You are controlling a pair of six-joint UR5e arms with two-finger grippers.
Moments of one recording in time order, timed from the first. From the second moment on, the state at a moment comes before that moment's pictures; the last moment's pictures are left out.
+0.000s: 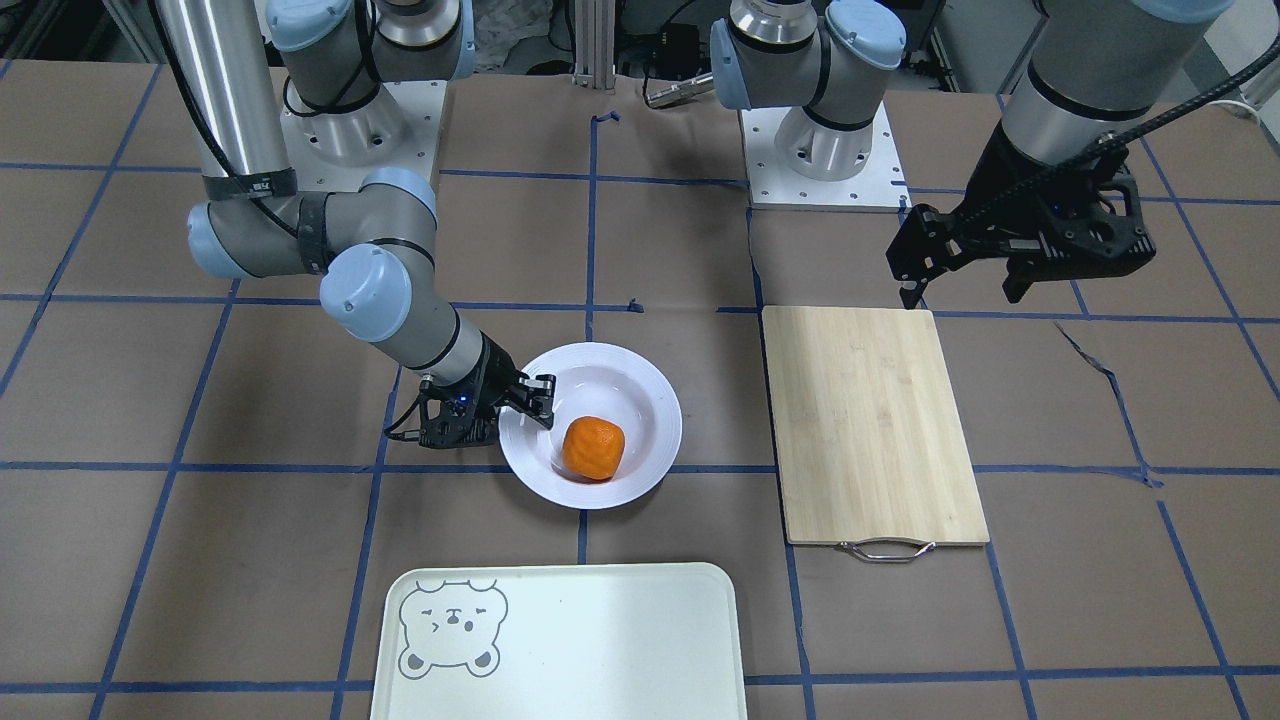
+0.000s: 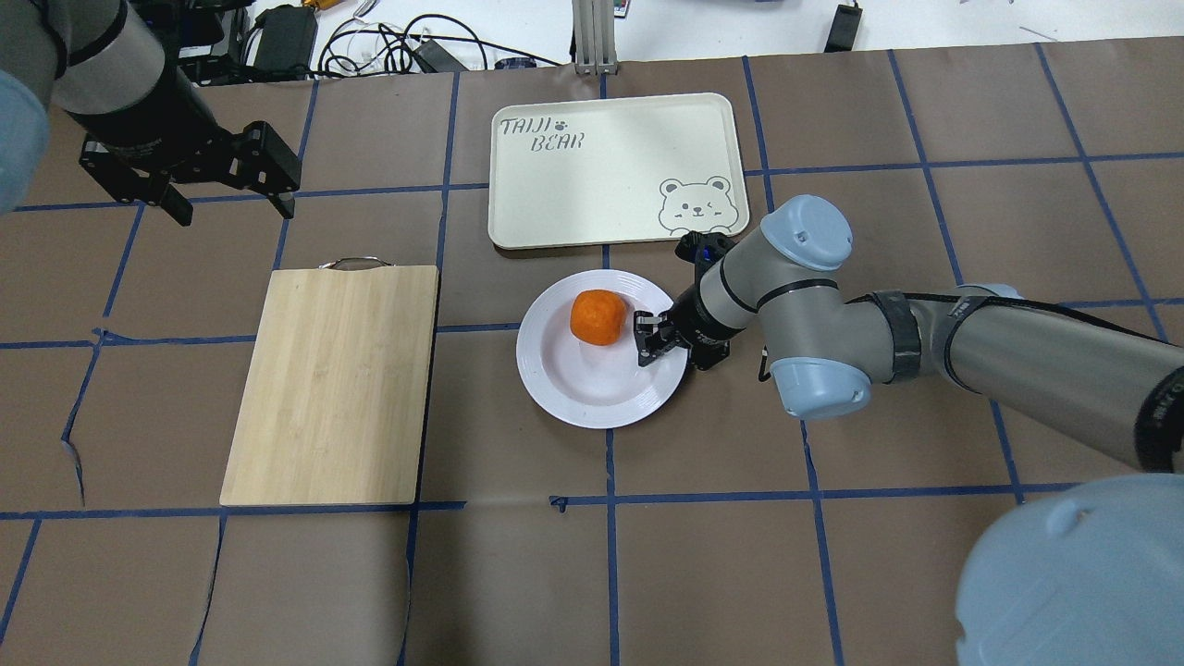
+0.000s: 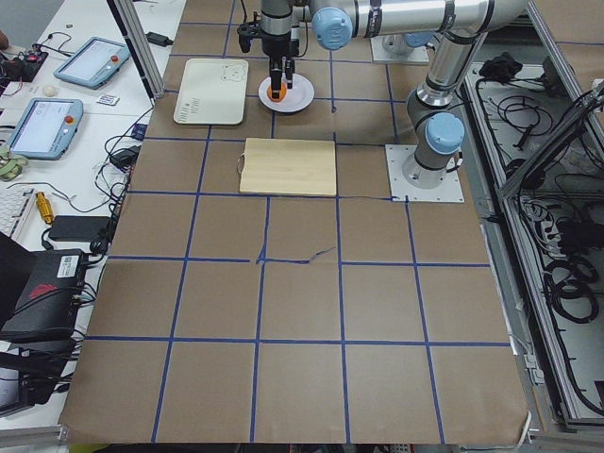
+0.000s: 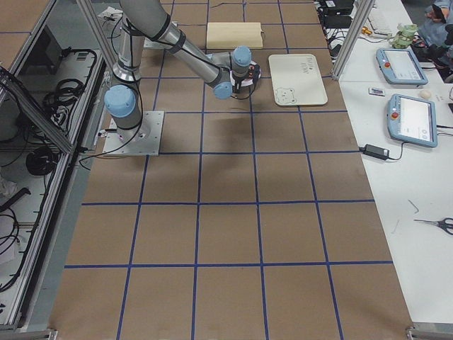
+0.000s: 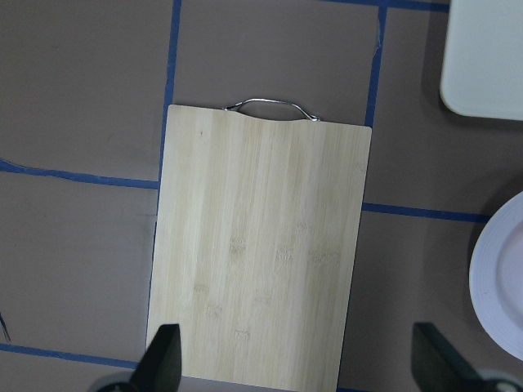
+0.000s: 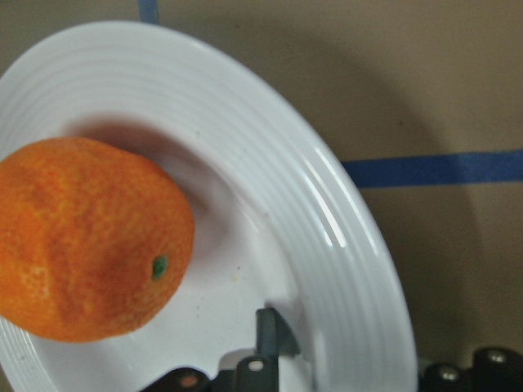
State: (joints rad) left arm -1.44 -1.57 -1.60 -1.48 1.62 0.09; right arm 1.69 -1.16 2.05 -2.53 -1.11 0.24
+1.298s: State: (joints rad) left arm -1.44 -1.57 -1.60 -1.48 1.62 0.11; right arm 1.64 -1.15 1.78 -2.43 -0.99 0.37
